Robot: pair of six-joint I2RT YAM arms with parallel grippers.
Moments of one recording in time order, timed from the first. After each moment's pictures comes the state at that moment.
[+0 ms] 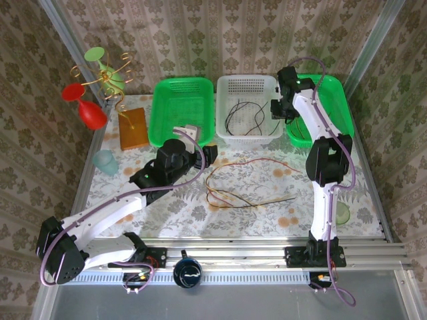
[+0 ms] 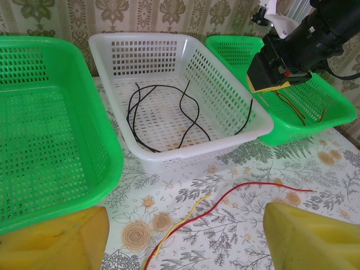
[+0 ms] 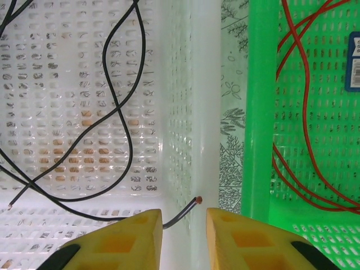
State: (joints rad) left arm -0.82 1.13 0.85 -0.04 -0.17 -0.32; right arm 0.11 2.19 2.16 -1.14 0.07 0.18
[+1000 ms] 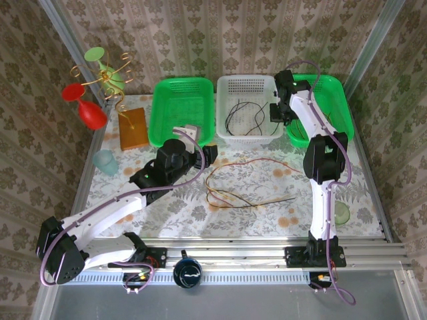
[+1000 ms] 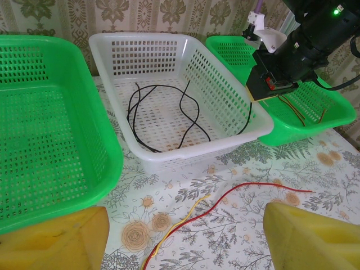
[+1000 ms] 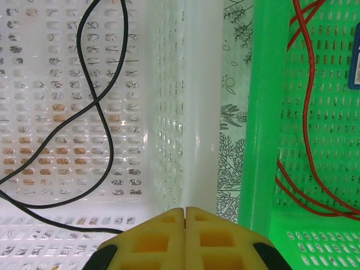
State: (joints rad) left arm -0.82 1.13 0.85 -0.04 -0.17 -0.32; right arm 0.12 2.24 2.17 -1.16 0.10 0.15
